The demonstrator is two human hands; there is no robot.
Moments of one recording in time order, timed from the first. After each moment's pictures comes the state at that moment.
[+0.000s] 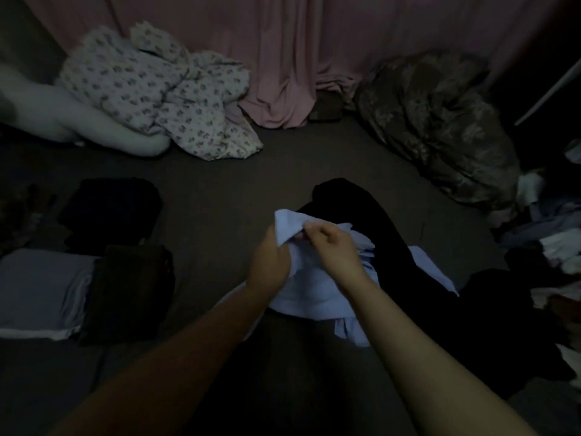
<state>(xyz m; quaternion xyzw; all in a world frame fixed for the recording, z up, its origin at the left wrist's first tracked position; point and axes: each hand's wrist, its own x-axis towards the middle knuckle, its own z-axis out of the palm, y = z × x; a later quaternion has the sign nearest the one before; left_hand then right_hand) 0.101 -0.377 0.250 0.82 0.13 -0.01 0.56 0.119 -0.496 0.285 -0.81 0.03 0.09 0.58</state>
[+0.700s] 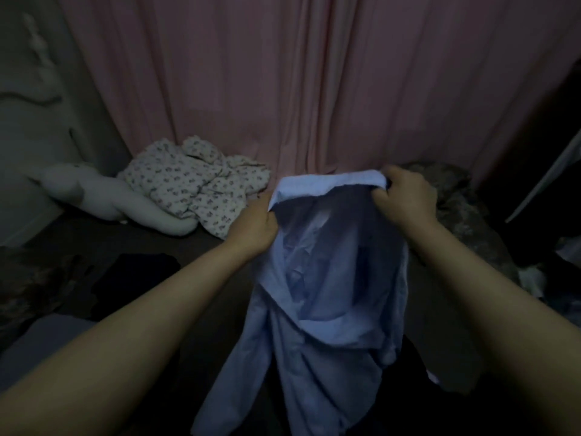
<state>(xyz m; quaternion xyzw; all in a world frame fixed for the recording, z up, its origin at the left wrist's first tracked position) 0.167 -0.325 0.456 0.91 0.00 0.13 0.40 0.213 -0.559 0.514 -0.94 -0.11 -0.23 0.22</state>
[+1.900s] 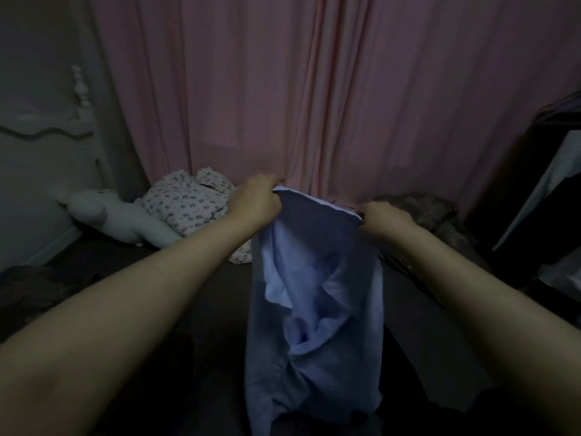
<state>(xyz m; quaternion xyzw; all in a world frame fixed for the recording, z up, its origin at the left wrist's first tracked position) 0.123 -0.282 0.552 0.94 0.01 0.24 0.24 0.151 -0.505 0.568 -1.00 -0.09 -0.01 0.03</state>
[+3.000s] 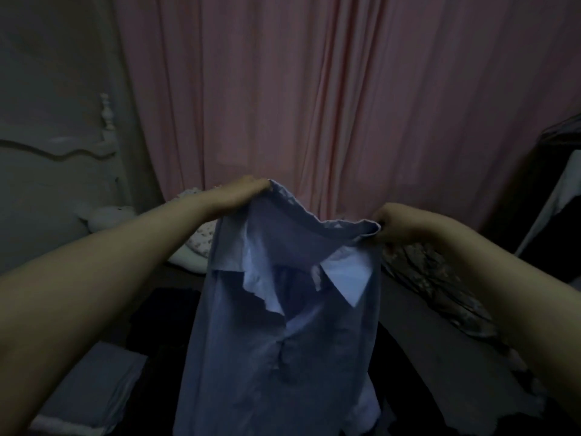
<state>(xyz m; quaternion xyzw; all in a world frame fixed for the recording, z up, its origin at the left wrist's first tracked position) 0.098 -0.214 0.603 0.90 -0.01 0.03 0.43 0.138 -0.509 0.609 -0.96 -0.24 0.08 0.11</state>
